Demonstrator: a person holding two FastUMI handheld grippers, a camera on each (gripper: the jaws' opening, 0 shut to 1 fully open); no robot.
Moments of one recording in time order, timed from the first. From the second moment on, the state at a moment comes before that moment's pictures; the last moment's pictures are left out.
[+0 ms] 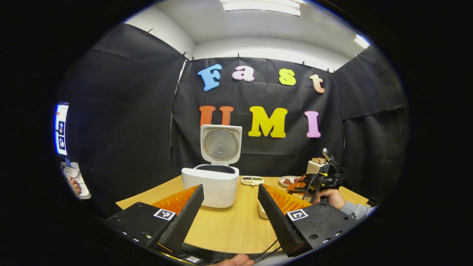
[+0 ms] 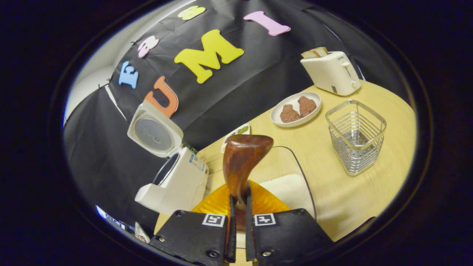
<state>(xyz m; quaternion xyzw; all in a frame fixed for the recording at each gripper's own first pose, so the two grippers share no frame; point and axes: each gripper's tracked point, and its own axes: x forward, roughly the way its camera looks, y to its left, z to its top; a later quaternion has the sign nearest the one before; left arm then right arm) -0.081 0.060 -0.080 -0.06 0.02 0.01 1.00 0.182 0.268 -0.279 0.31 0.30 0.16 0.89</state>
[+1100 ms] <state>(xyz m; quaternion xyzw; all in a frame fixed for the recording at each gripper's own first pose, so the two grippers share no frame) -0.087 0.078 -0.084 -0.04 0.02 0.02 1.00 0.174 0.217 -0.162 0.61 0.16 0.22 0.74</state>
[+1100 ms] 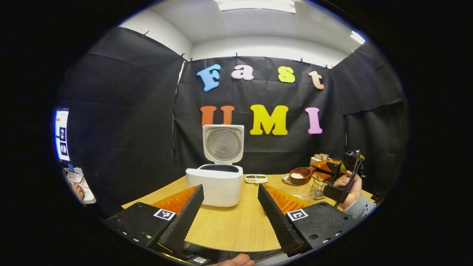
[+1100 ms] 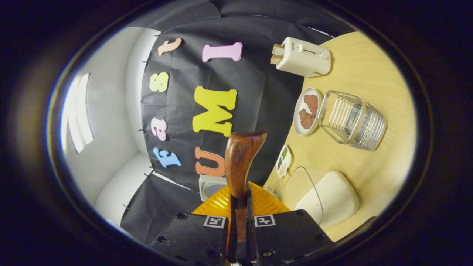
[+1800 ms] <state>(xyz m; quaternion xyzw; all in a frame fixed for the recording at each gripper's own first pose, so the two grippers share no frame) -0.087 0.132 -0.105 -0.05 0.03 0.08 1.00 0.251 0.410 -0.087 0.47 0.19 0.27 0.82</state>
